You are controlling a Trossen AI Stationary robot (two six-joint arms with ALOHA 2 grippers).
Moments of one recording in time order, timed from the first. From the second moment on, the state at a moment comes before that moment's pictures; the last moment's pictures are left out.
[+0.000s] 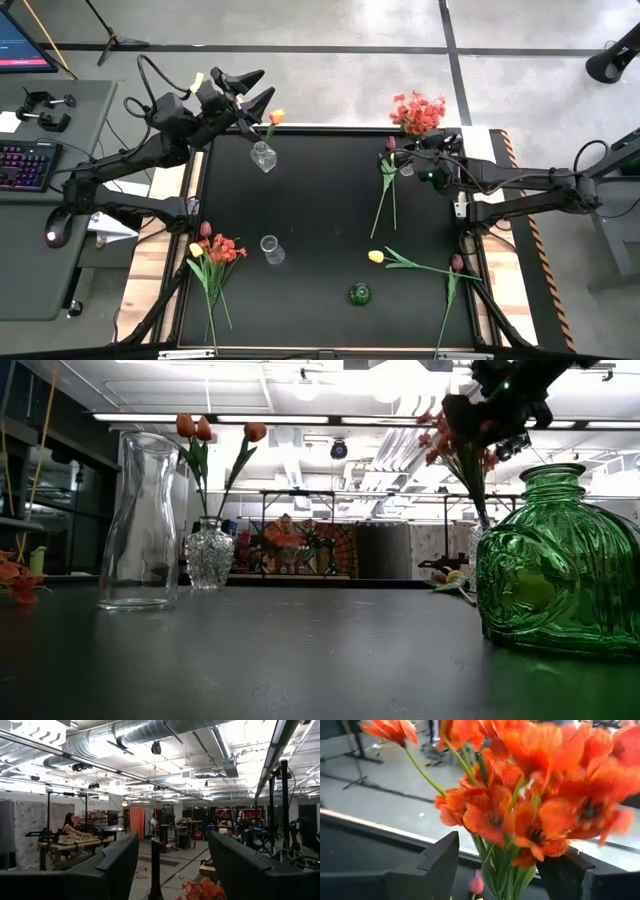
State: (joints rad) left arm 0.36 1.07 1.12 0.36 -0.14 0.08; right arm -0.15 0.98 0.82 -0.48 1.08 0.48
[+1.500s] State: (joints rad) left arm 0.39 1.03 1.12 0.24 -0.22 0.06; right arm -0.06 0.74 0.39 -0.29 1.01 0.57
